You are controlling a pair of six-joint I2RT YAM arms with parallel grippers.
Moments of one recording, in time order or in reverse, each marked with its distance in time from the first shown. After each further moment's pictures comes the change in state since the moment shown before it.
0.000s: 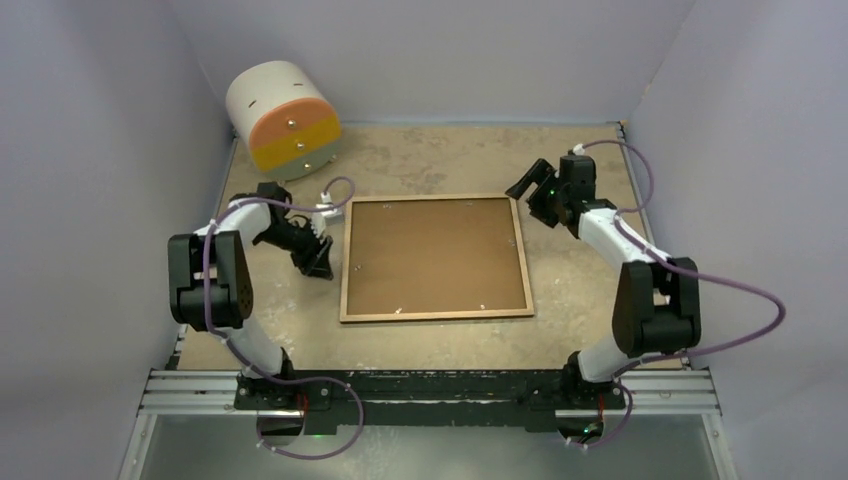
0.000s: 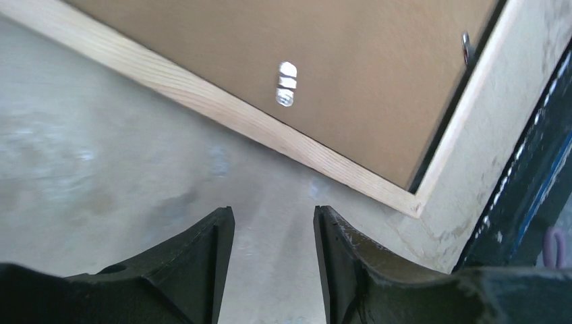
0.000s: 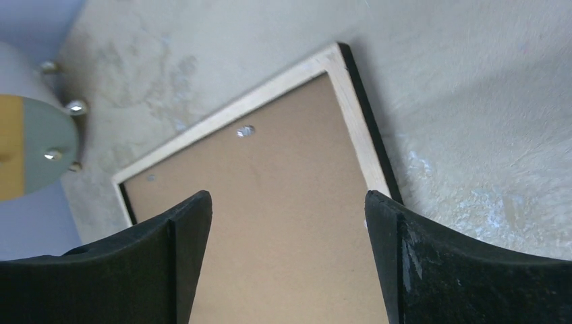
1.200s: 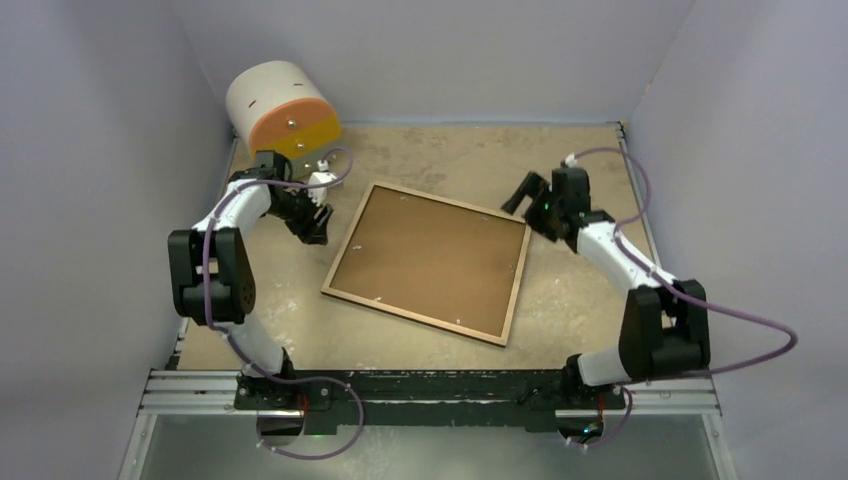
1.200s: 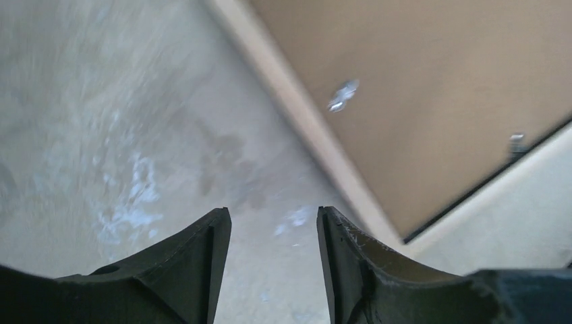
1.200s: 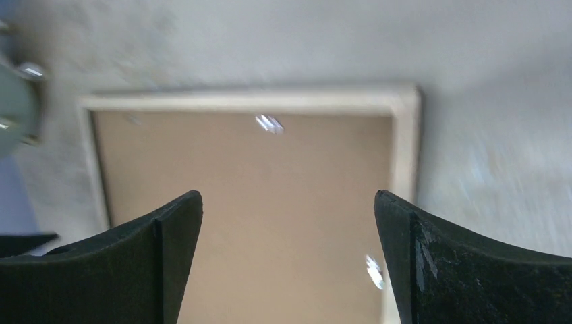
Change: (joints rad) left arm -0.051 0.000 0.229 0.095 -0.157 -0.201; right arm 0.063 -0.111 0.027 -0.087 0.082 -0.049
